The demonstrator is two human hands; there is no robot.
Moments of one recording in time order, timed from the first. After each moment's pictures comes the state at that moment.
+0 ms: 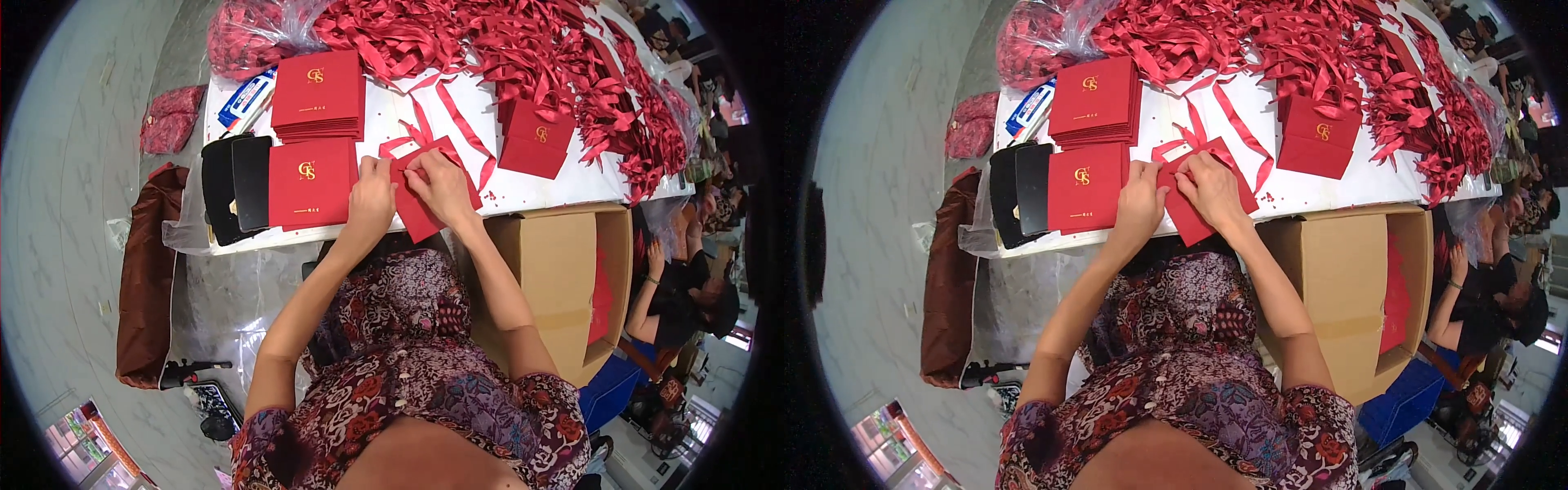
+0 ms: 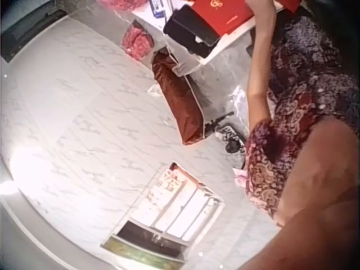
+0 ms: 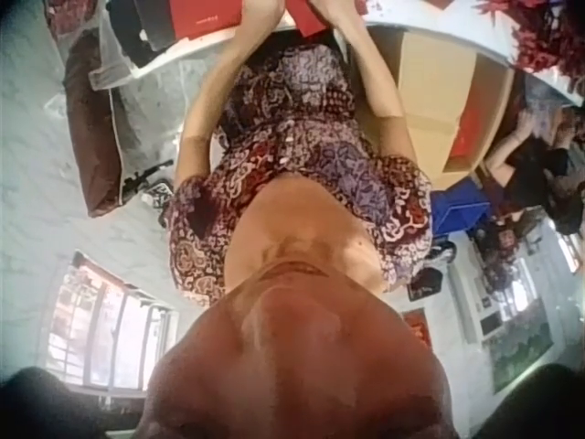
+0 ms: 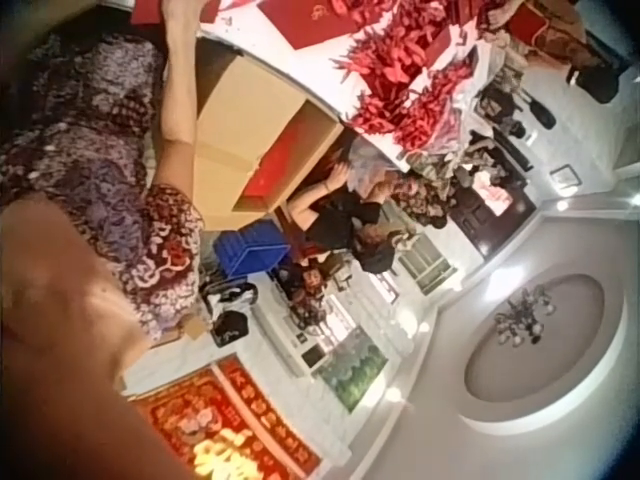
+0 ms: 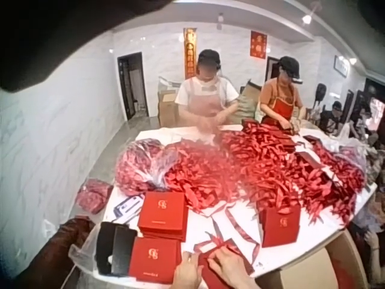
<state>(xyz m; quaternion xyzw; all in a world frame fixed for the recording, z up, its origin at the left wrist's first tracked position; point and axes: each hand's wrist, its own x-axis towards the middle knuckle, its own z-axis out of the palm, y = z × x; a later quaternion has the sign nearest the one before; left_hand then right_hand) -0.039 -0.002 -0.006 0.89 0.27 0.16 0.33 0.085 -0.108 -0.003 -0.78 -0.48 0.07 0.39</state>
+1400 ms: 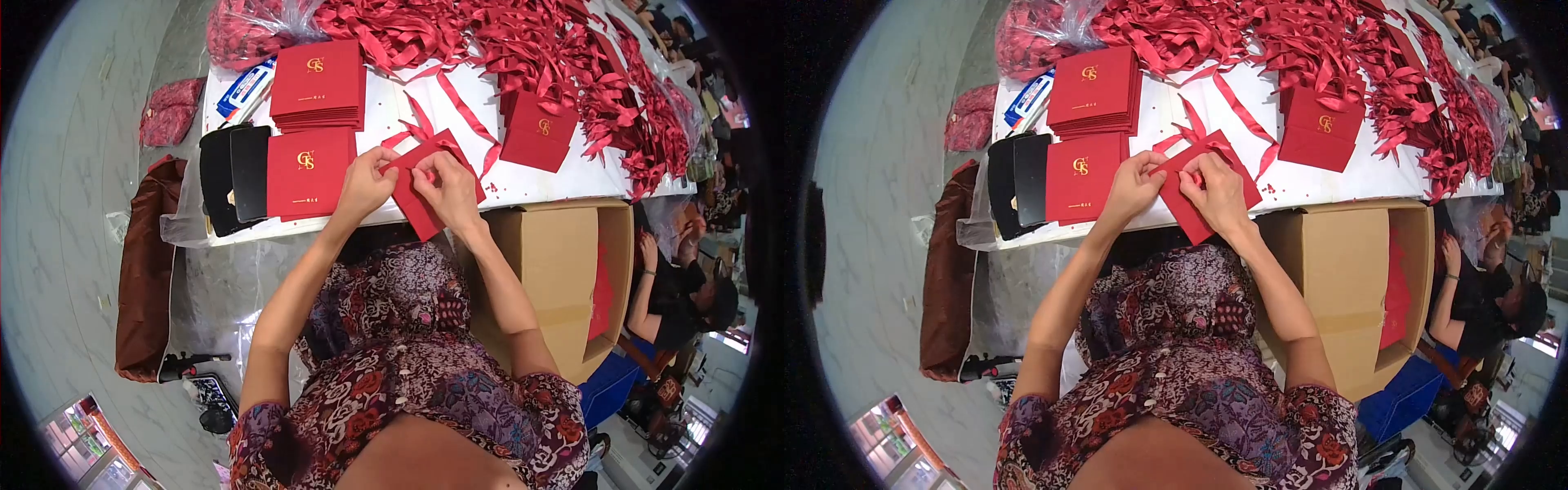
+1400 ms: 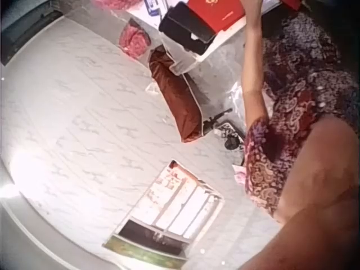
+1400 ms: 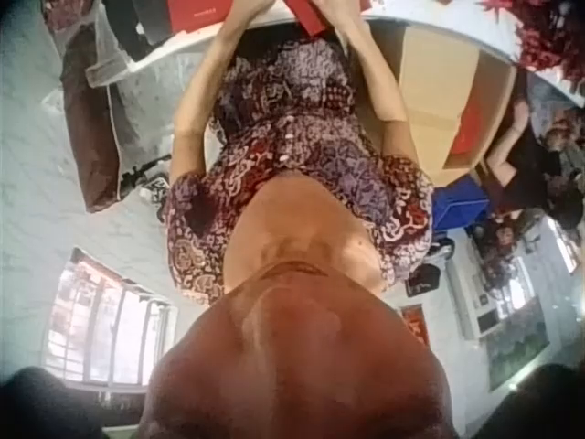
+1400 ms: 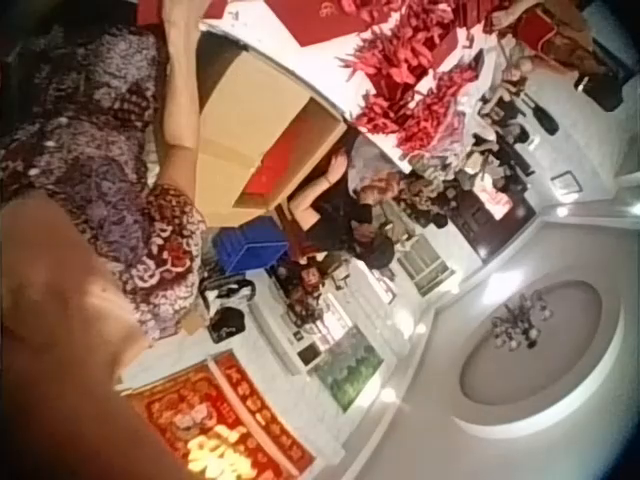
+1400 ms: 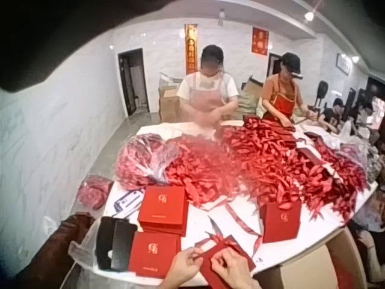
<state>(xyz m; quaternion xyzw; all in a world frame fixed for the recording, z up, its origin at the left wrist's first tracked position) -0.029 0.023 -0.057 0.66 0.26 0.17 0.68 0.070 -0.124 0.007 -0.77 -0.42 0.07 0.47</state>
